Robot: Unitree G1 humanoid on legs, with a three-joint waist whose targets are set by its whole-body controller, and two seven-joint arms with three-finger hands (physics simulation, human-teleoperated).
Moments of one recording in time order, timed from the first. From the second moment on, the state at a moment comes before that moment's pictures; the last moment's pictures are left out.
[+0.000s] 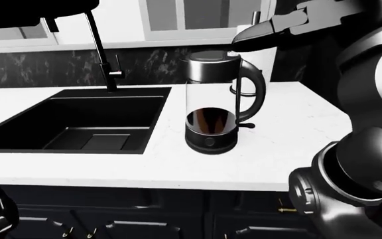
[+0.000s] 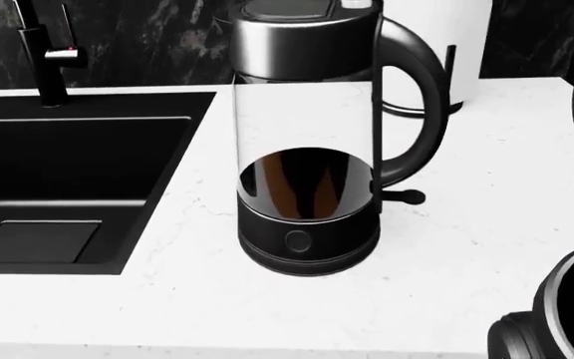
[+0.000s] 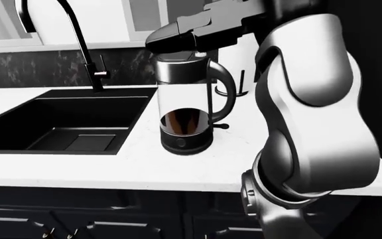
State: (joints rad) left arm -1.06 0.92 0.31 -0.55 -1.35 1.08 0.90; right arm -1.11 -0.27 -0.09 -0.67 0.03 1.10 0.02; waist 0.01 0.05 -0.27
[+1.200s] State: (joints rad) left arm -1.06 0.89 0.30 -0.56 -1.31 1.10 0.87; right arm -1.55 -0.31 -0.12 1.04 0.02 0.32 0.09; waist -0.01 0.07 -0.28
